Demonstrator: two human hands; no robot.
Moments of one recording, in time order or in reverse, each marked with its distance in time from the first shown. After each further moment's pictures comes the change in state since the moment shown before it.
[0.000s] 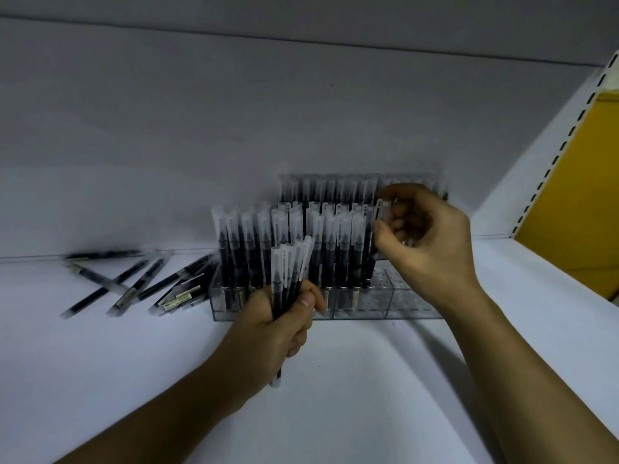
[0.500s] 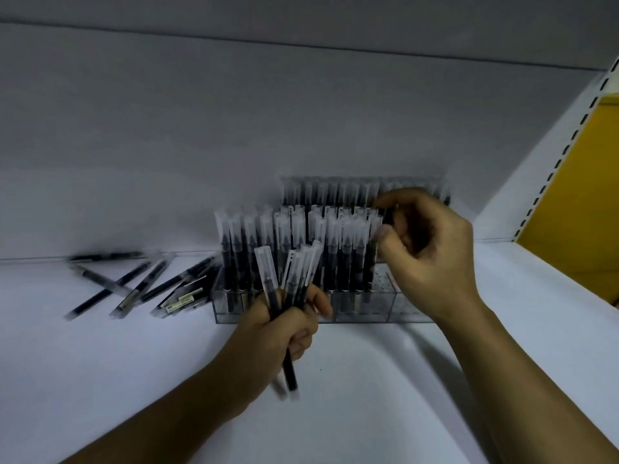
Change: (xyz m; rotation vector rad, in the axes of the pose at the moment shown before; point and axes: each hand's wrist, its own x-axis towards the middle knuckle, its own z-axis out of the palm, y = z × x) left_hand -0.001 0.010 0.003 -0.119 -0.020 -0.124; right_hand -0.004 -0.003 0.004 -0.038 0.039 -0.118
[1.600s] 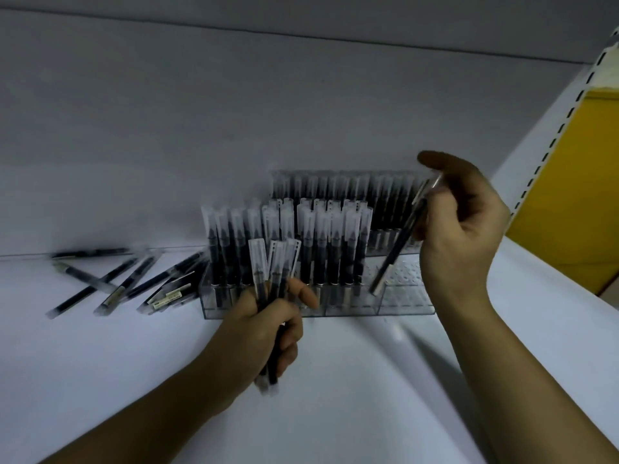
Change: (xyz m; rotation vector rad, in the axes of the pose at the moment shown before) left_hand -0.001 -0.002 0.000 0.069 0.072 -0.025; right_hand 0.005 -0.012 -0.007 0.317 0.369 0.108
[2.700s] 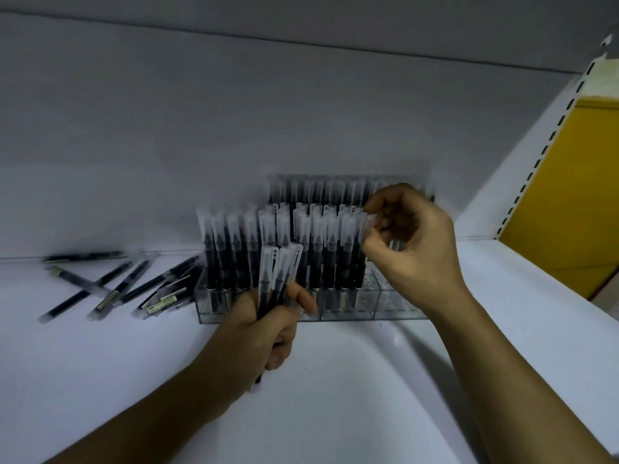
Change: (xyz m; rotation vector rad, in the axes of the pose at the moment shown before) left_hand 0.001 -0.001 -0.001 0.033 0.011 -0.001; right_hand -0.002 0.011 0.000 -0.229 -0.413 0.047
